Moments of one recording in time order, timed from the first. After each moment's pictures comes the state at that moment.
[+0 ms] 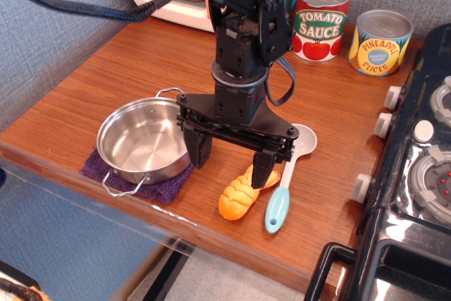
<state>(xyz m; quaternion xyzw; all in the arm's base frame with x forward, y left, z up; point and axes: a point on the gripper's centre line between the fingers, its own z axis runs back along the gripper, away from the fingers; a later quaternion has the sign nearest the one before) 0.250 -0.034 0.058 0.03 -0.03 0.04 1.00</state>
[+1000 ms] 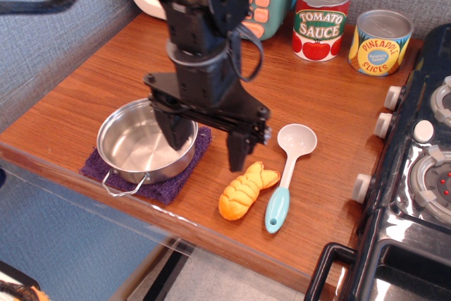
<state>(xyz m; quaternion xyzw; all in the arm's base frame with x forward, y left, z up) 0.237 -0.015 0.090 0.00 -0.08 0.01 1.00</state>
